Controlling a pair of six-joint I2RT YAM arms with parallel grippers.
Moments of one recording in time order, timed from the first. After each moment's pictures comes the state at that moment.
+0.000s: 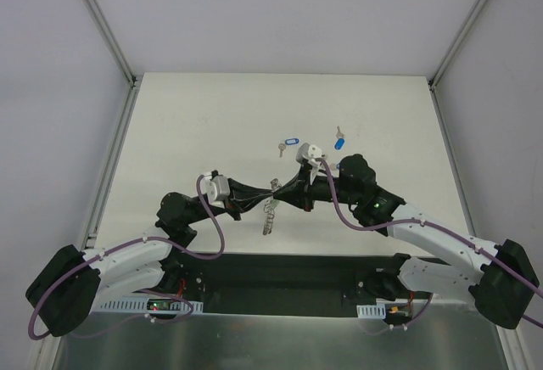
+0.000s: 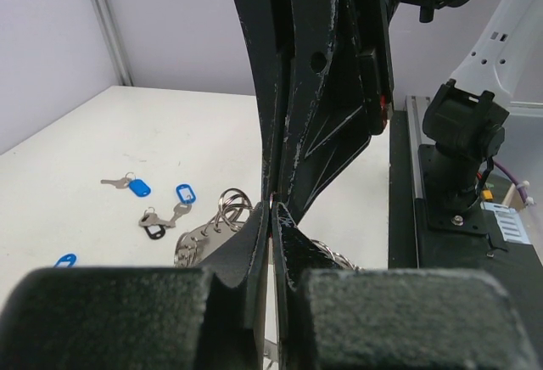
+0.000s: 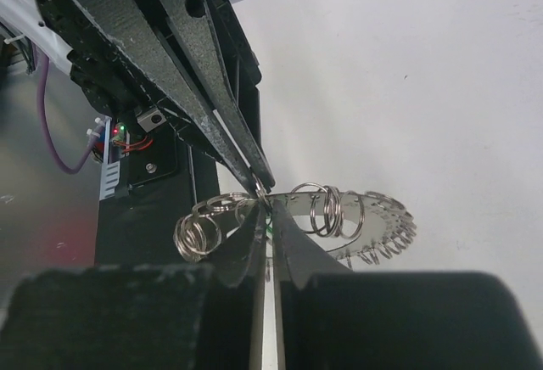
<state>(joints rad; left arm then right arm) -0.71 0.93 0.20 1.05 0.60 -0.15 0.85 1.05 0.66 0.21 -0.56 0.12</state>
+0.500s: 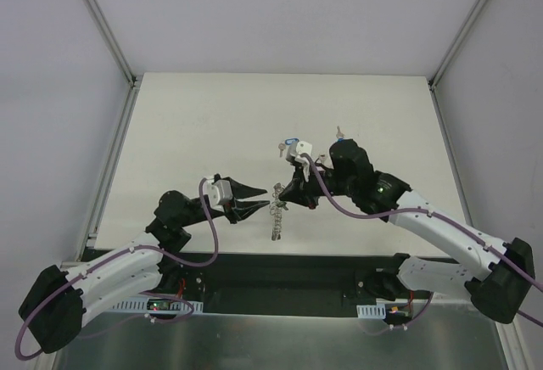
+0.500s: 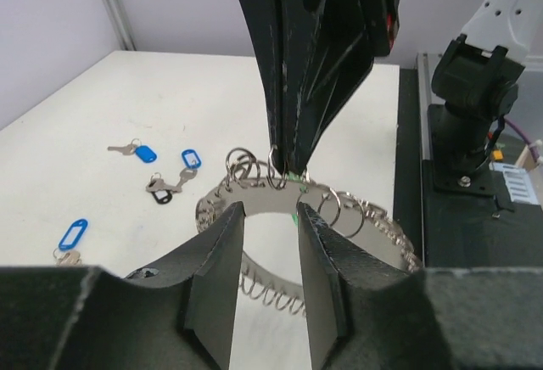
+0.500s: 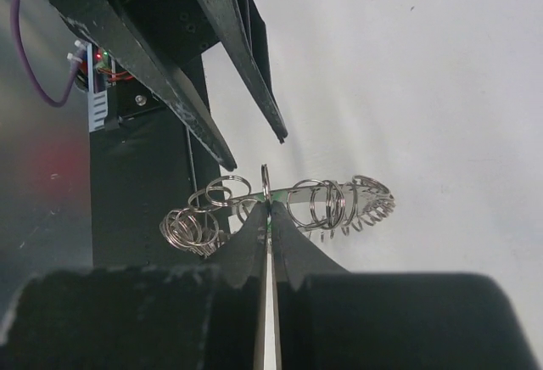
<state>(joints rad) -0.71 0.77 0.21 0.78 0.60 -0.07 0.84 1.08 0.85 -0.20 -0.58 -0.06</state>
